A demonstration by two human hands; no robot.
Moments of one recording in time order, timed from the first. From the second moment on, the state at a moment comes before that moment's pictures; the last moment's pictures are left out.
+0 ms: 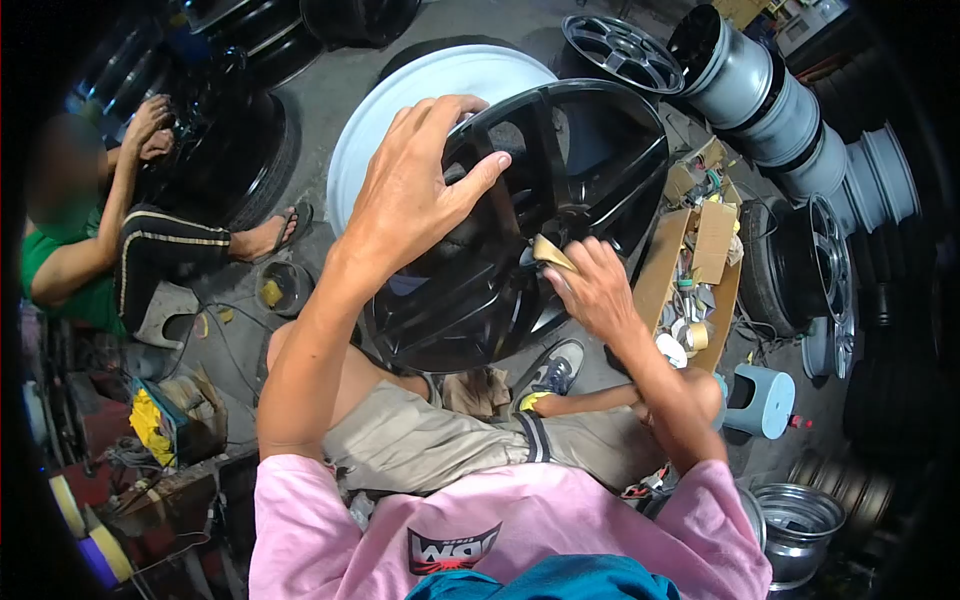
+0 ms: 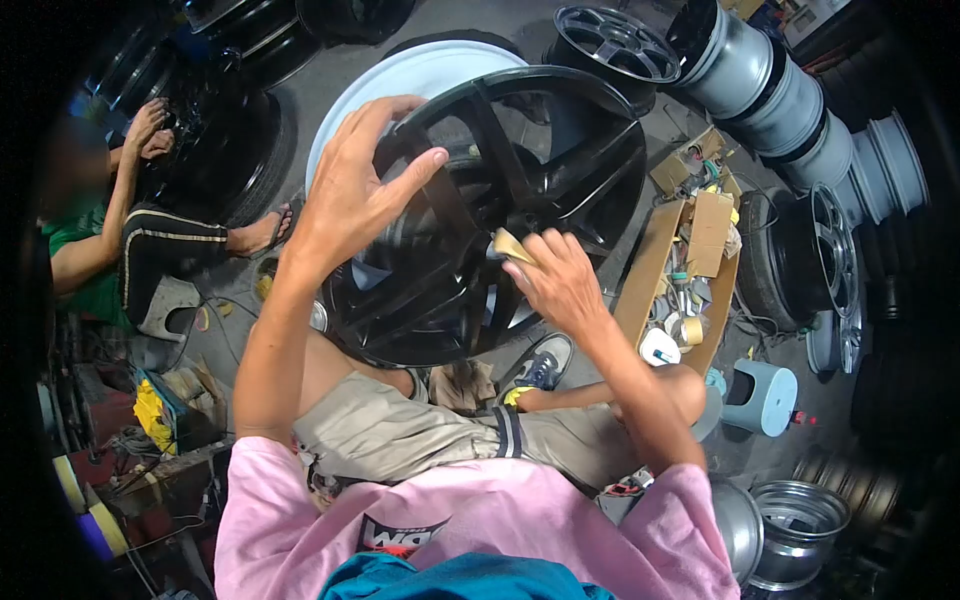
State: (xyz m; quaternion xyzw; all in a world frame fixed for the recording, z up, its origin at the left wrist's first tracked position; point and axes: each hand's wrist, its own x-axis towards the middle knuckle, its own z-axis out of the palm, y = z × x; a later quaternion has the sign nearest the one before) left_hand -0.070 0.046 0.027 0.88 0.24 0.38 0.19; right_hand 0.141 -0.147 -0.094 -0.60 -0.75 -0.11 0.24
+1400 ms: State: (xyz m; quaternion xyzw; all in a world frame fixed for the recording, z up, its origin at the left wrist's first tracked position) left_hand -0.078 0.053 0.025 0.86 0.22 0.42 0.22; right_hand 0.111 -0.222 -0.149 -0.62 -0.12 0.45 0.63
